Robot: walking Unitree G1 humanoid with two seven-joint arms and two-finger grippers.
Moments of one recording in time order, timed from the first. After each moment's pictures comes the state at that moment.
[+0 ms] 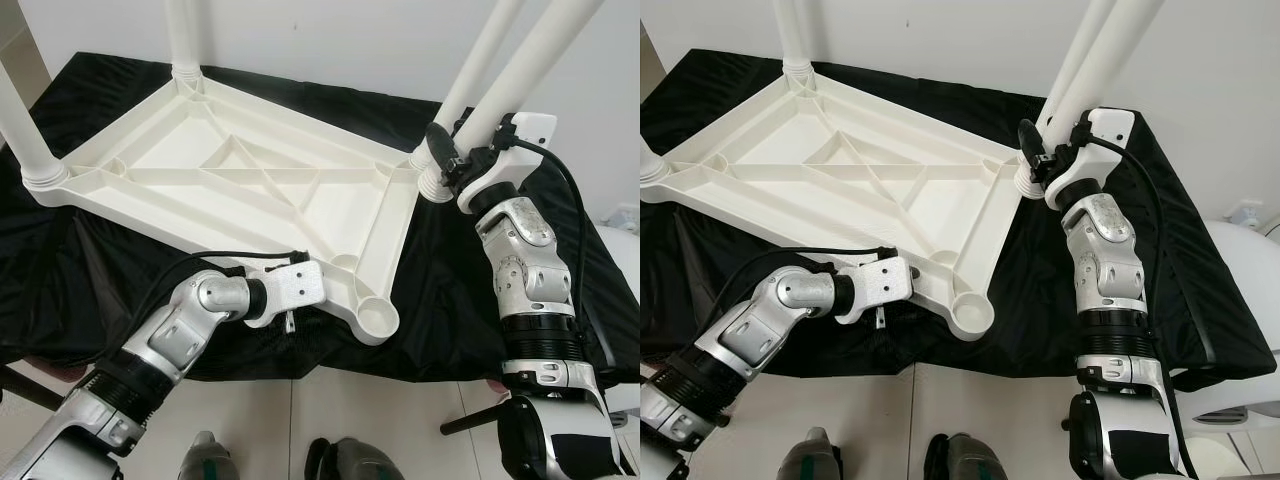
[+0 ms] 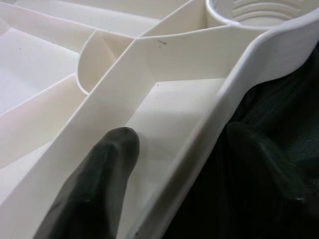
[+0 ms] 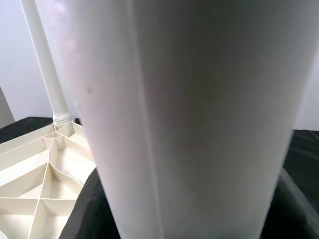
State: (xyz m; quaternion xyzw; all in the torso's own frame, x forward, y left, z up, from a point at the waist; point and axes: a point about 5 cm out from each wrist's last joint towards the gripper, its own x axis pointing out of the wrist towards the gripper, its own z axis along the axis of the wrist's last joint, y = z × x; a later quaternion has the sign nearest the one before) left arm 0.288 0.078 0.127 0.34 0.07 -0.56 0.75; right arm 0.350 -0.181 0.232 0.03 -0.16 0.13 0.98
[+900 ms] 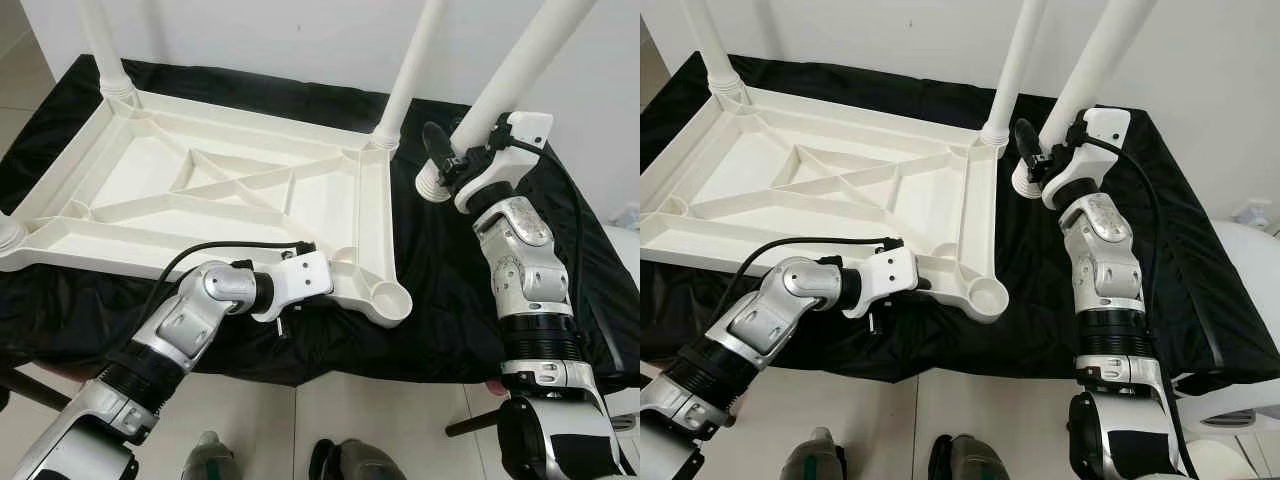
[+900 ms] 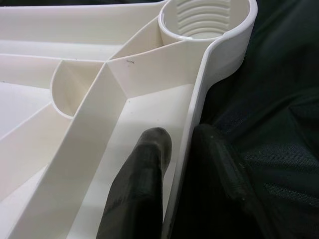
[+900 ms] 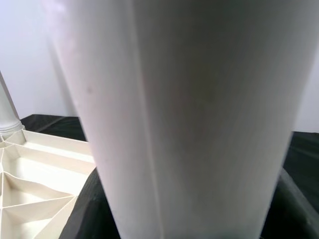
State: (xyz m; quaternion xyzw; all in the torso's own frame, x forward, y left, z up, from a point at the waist) left arm 0.291 0.064 0.133 0.30 0.07 -0.59 0.74; right arm 0.350 -0.178 0.232 0.03 -0.16 0.13 0.98
